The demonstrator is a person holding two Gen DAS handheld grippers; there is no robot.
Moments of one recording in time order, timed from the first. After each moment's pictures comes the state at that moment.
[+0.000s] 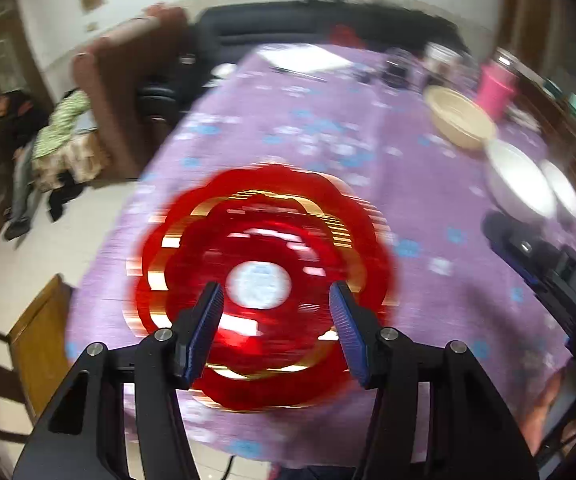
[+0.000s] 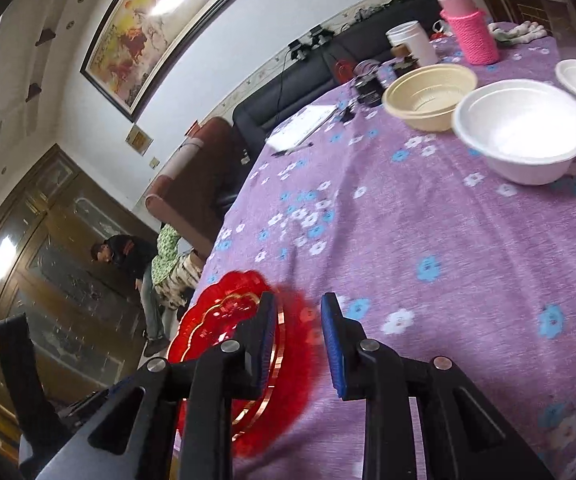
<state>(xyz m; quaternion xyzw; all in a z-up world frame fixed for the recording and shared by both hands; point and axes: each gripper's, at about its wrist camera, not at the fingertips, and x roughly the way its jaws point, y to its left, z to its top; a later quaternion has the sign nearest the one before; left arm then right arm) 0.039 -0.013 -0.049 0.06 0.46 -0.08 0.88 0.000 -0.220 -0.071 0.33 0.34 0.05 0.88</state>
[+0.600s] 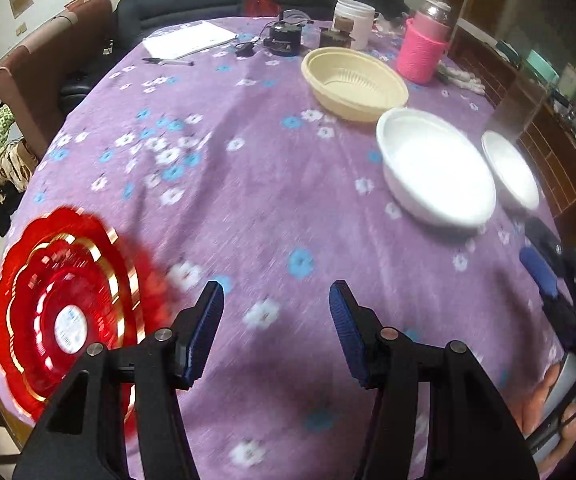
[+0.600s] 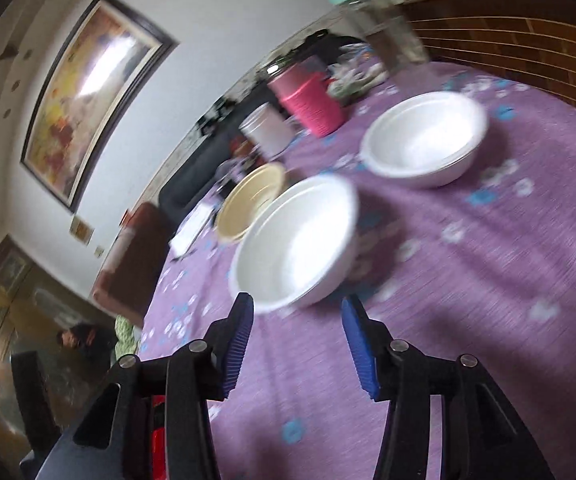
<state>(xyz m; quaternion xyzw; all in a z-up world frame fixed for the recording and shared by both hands) 0.076 -0.169 -0.056 0.06 0.51 -0.15 0.84 -0.057 -0.424 -0.081 0.40 0.28 -0.11 0.87</state>
